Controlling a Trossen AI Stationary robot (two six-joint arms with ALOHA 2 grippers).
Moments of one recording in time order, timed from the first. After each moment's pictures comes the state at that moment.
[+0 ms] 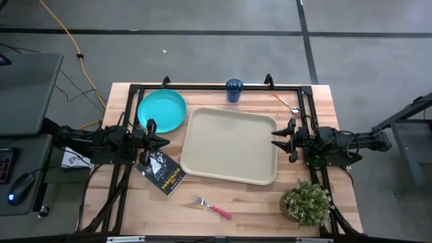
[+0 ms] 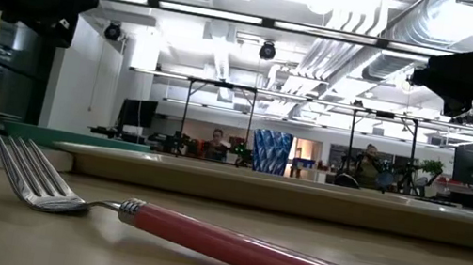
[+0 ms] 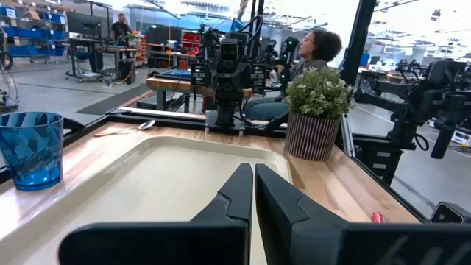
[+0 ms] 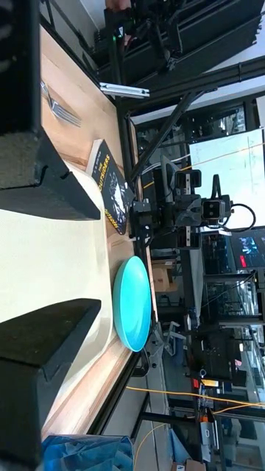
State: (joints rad) left arm -0.01 0.01 0.01 0.02 -0.10 -0.10; right arm 0.09 0.01 0.01 0.05 0.18 0.08
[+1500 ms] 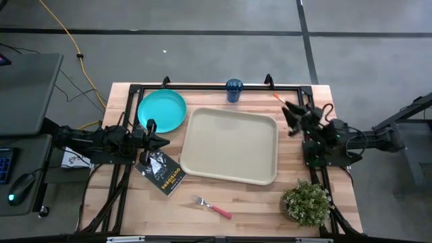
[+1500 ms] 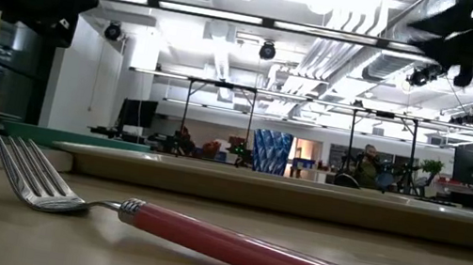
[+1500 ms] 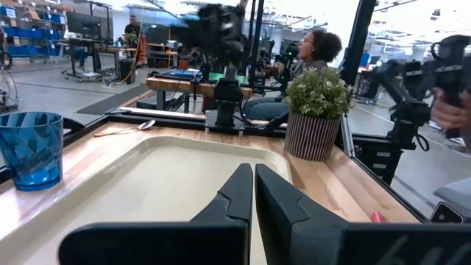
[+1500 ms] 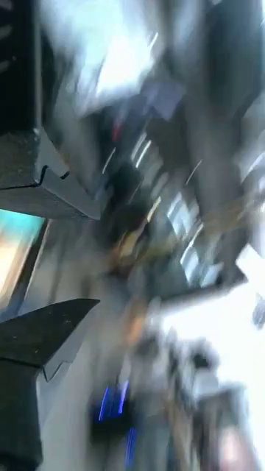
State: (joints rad) left arm -0.01 0.01 0.01 0.02 -0.10 -0.10; right arm -0.05 0.38 0.18 0.48 0.67 0.12
